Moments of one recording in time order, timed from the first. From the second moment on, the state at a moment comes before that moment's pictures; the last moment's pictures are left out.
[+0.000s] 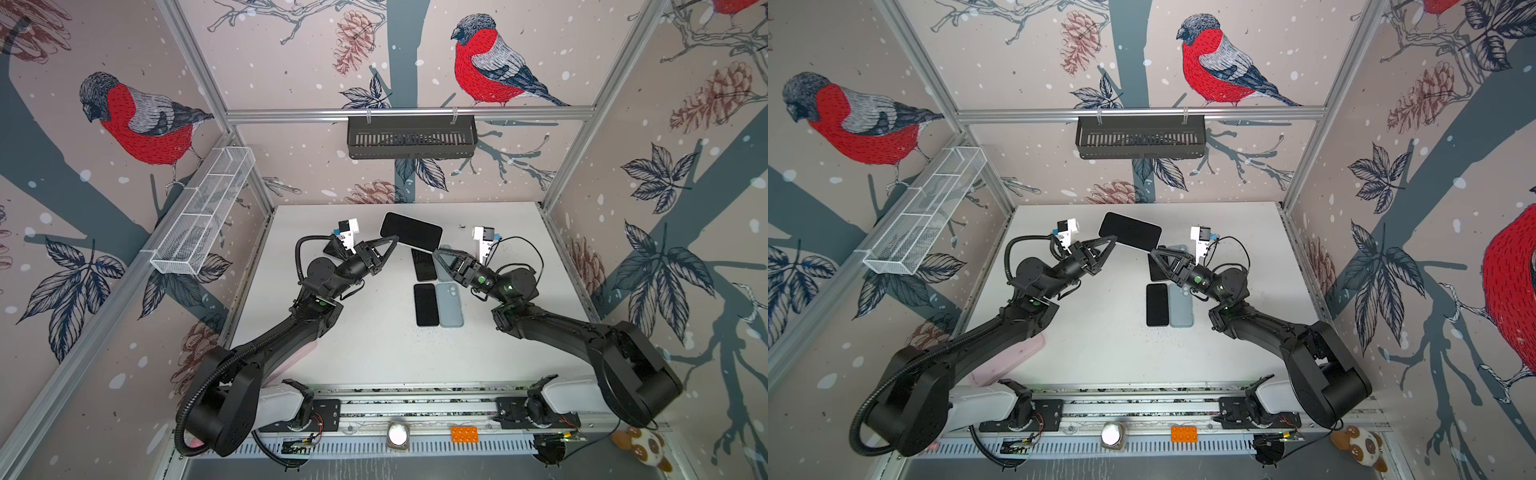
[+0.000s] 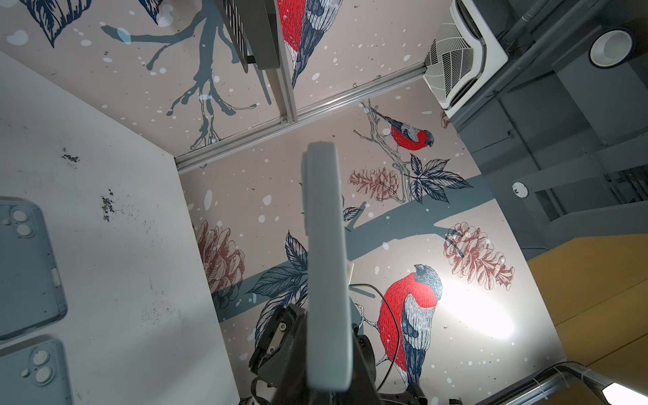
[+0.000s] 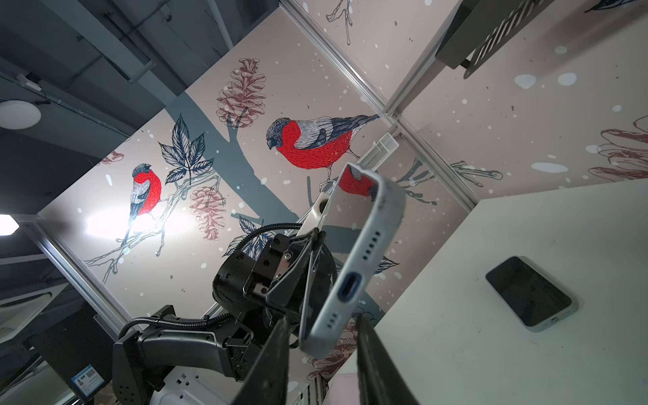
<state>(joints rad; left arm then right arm) -0.46 1.25 0.64 0.92 0.52 -1.40 0.52 1.37 0.55 1.26 -0.64 1.04</state>
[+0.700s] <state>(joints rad) -0.46 1.25 0.64 0.94 0.52 -1.38 0.53 1.40 0.53 1.34 -0.66 1.07</state>
